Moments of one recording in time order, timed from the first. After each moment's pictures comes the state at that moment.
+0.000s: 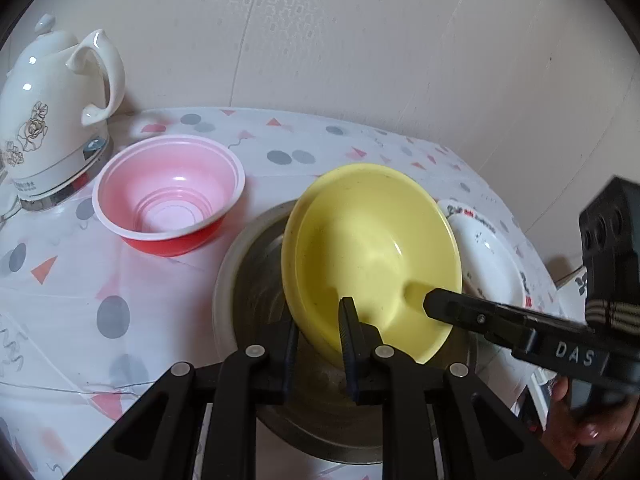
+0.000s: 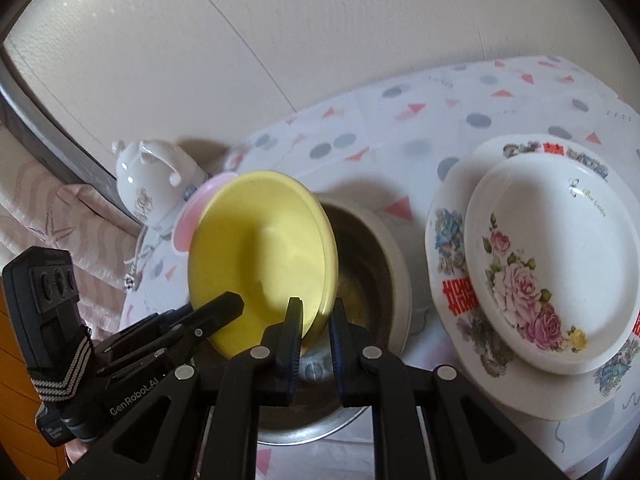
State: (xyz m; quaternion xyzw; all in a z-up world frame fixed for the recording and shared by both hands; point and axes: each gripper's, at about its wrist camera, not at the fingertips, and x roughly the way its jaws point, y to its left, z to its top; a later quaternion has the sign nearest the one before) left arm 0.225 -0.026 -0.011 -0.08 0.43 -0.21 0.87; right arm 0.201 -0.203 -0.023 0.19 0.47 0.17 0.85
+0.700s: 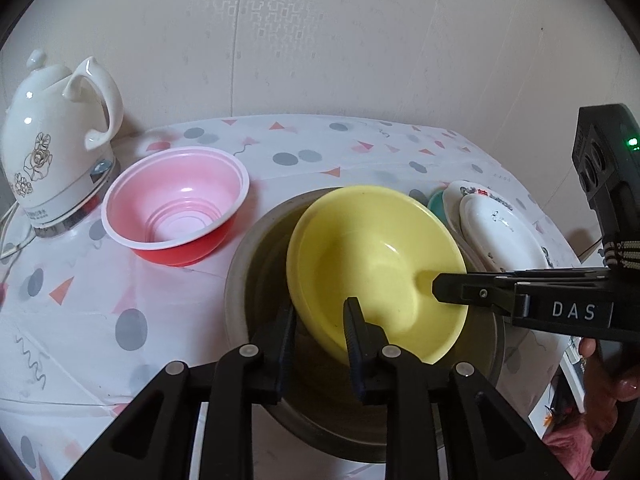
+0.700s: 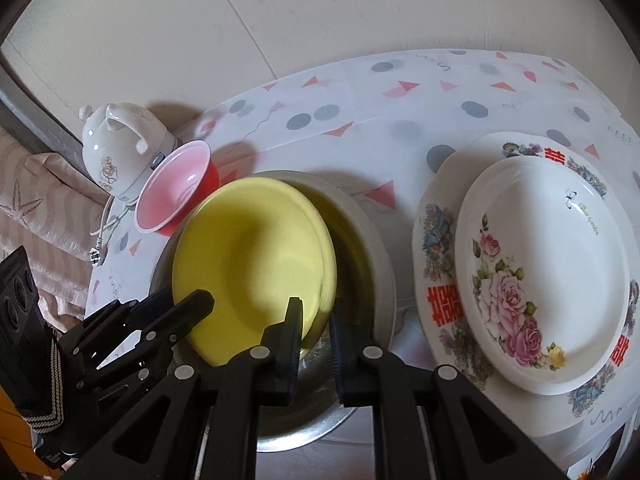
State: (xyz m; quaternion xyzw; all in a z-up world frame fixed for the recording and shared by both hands) left arm 0.218 -0.032 -0.014 -0.02 0.42 -0.19 0.89; right arm 0.221 -0.193 -0.024 0.13 0.52 0.14 0.83
